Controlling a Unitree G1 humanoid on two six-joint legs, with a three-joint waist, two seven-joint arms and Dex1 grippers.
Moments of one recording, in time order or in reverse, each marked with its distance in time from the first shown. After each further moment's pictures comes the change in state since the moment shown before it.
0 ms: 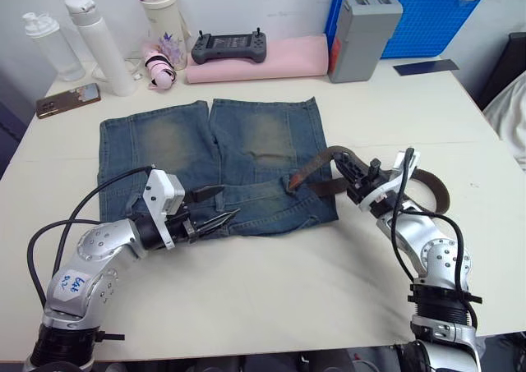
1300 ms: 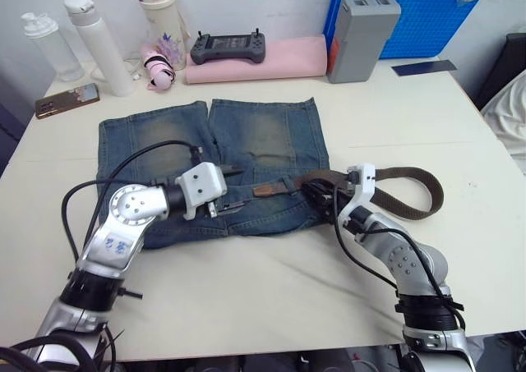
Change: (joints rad) left arm -0.382 0.037 -0.305 0.403 0.536 -0.505 -0.099; right arm 0.045 0.019 0.218 -0.091 -0.641 0.035 0.244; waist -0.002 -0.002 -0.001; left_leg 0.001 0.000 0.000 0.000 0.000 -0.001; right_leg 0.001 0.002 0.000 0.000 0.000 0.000
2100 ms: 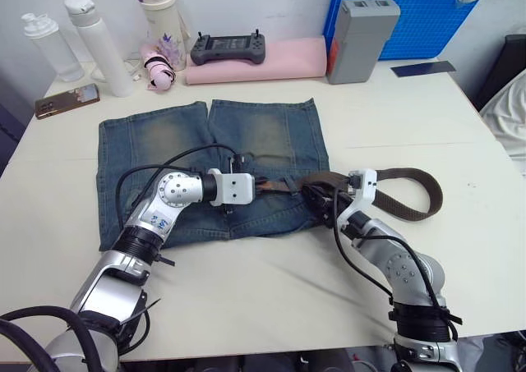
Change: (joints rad) left arm -0.259 -0.164 -0.119 0.566 0.234 -0.463 0.007; right arm 0.053 0.081 -0.043 -0.074 -0.012 0.025 -0.047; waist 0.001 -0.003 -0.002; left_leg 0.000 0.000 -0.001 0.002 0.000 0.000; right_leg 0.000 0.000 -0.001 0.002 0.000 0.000
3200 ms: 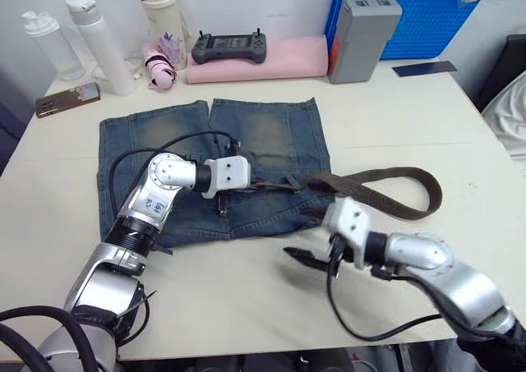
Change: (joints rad) left arm -0.049 0.047 0.067 -0.100 -0.158 0.315 -0.290; right arm 0.070 -0.587 0.497 -0.350 -0.567 -0.331 0.438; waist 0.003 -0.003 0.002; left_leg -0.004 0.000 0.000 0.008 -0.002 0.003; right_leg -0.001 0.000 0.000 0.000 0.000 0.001
